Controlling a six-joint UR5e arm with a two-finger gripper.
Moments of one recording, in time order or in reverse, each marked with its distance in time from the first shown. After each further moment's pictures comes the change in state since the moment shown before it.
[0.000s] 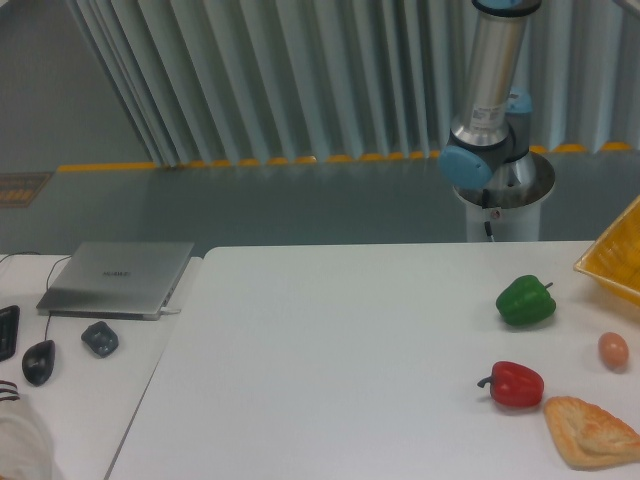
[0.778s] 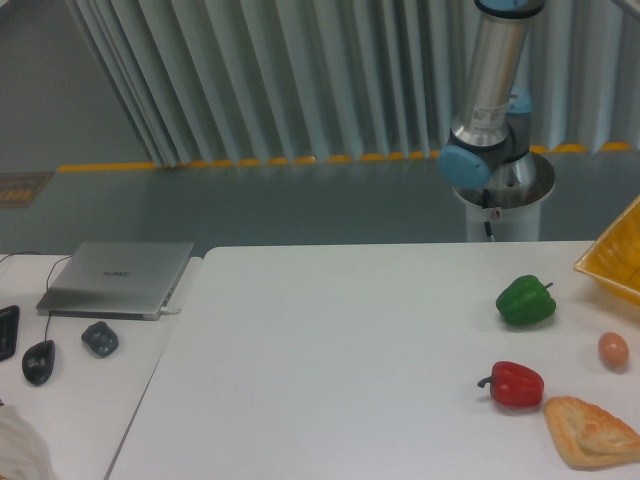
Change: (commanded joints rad) arm 0.000 -0.020 0.003 0.000 0.000 0.008
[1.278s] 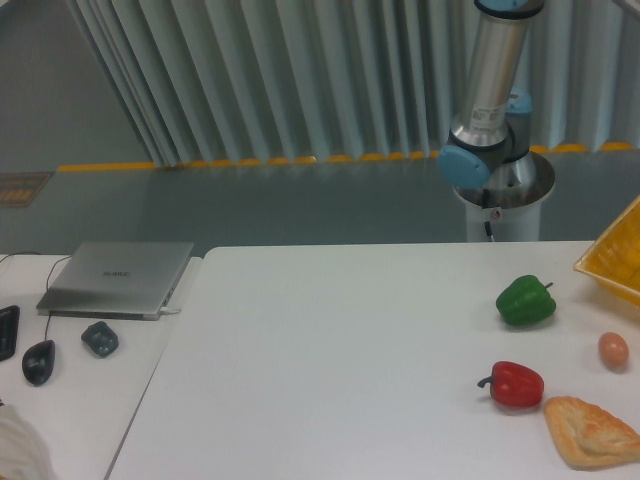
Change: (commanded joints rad) arm -0.026 0.008 0.017 -0.005 0.003 -0.034
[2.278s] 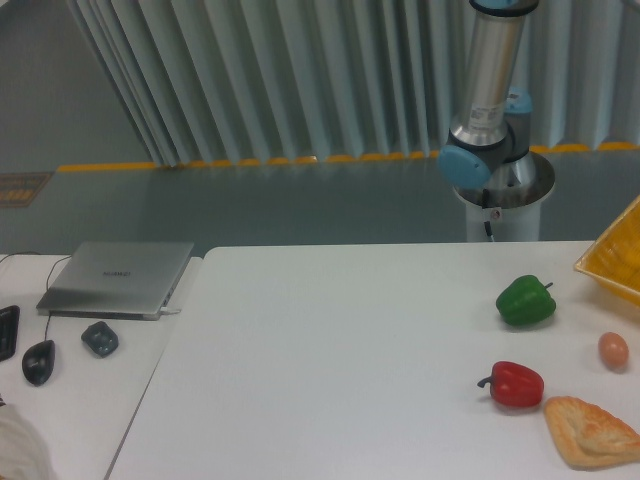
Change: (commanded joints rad) arm 0.060 0.021 0.026 0.003 0.049 -0.140
